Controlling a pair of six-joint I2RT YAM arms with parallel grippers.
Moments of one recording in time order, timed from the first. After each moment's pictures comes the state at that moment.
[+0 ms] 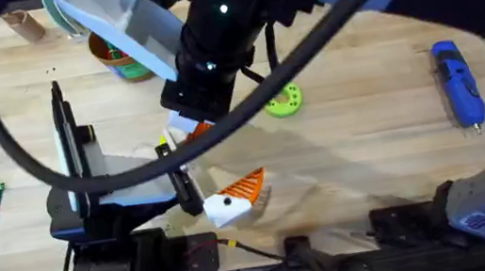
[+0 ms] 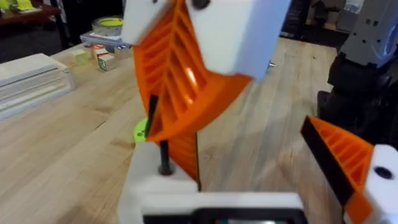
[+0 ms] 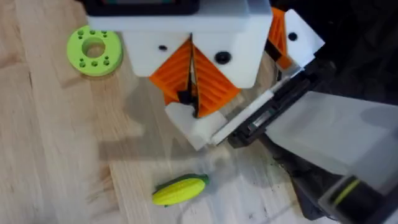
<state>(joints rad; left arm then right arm) 0.01 0.01 0.01 -0.12 1.18 0.03 1.00 1.80 1.87 -1.21 -0.18 -0.21</state>
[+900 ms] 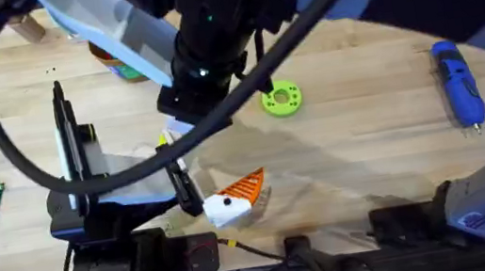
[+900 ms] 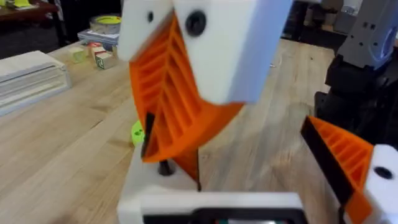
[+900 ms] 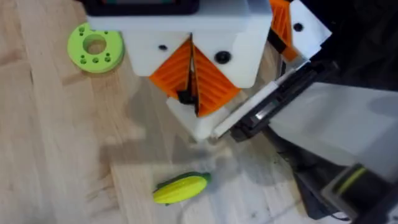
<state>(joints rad) 0.01 0.01 0.01 -0.12 1.18 0.02 1.01 1.83 1.88 -1.22 -0.17 -0.21</state>
